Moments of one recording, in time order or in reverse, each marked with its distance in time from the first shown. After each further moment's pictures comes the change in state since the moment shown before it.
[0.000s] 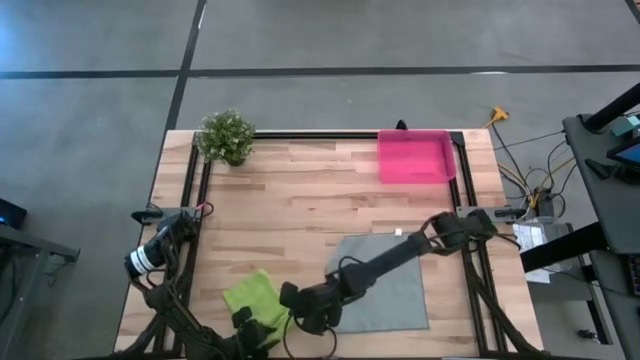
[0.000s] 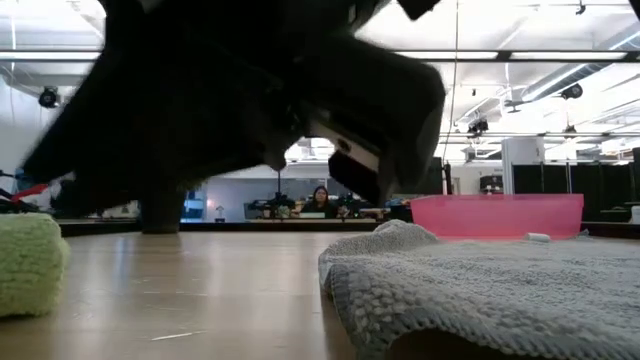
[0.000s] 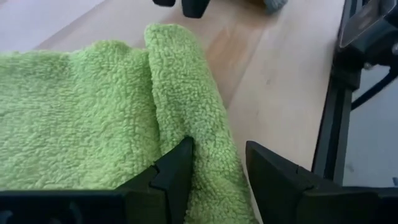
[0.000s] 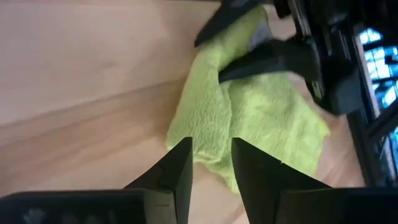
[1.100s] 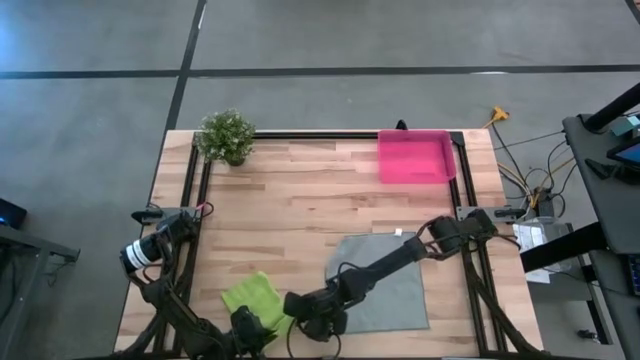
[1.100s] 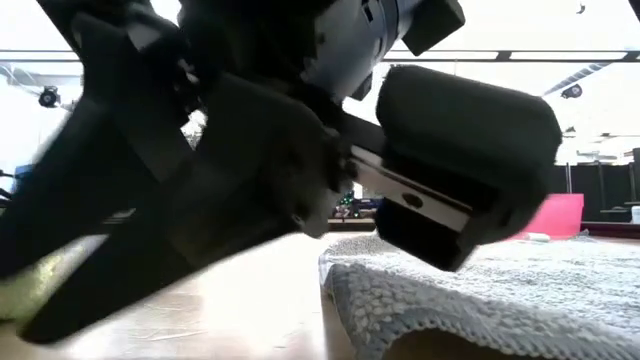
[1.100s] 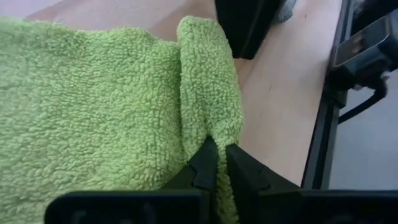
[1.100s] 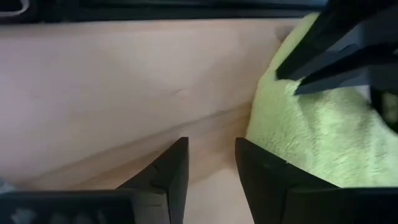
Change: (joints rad) left arm -0.011 -0.001 -0.119 0.193 -0.009 -0.086; right arm 0.022 0.048 -0.014 0.032 -0.144 0.054
